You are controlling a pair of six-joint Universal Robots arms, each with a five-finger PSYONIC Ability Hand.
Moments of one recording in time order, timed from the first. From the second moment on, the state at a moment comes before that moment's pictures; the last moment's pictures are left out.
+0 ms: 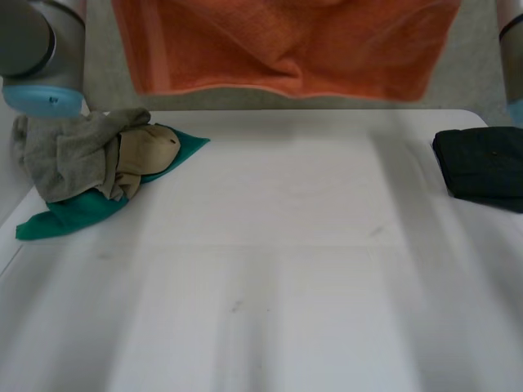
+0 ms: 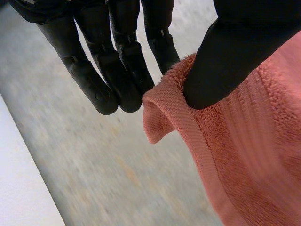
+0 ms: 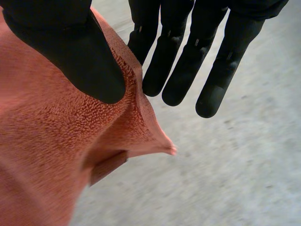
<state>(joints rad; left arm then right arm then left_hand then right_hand) 4.40 -2.24 -0.51 3.42 -1.56 3.54 1.80 -1.02 0.72 -0.31 1.47 2.63 1.16 1.20 1.19 1.20 0.98 1.13 1.17 1.19 1.19 1.00</state>
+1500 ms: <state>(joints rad) 4.42 -2.05 -1.43 3.00 -1.45 3.56 1.79 -0.98 1.44 -0.03 1.37 2.53 0.48 0.48 0.48 0.49 0.31 1.13 1.17 1.19 1.19 1.00</state>
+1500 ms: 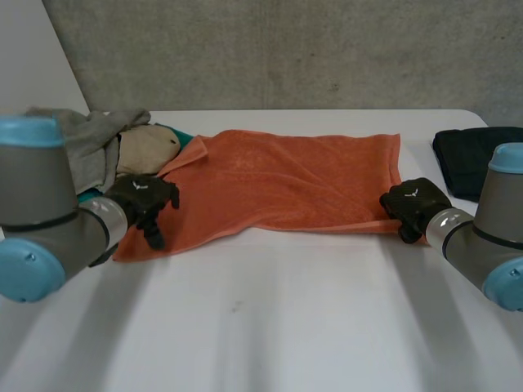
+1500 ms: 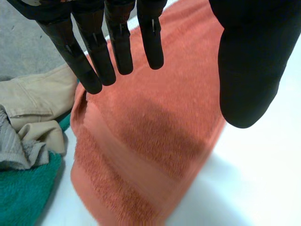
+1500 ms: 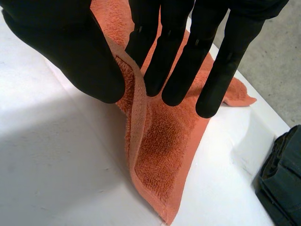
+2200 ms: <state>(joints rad) 4.50 -2.22 -1.51 3.33 -1.45 3.88 1.80 -0.96 1.41 0.03 1.39 2.55 0.63 0.63 0.63 0.63 0.41 1.13 1.17 1.19 1.19 1.00</state>
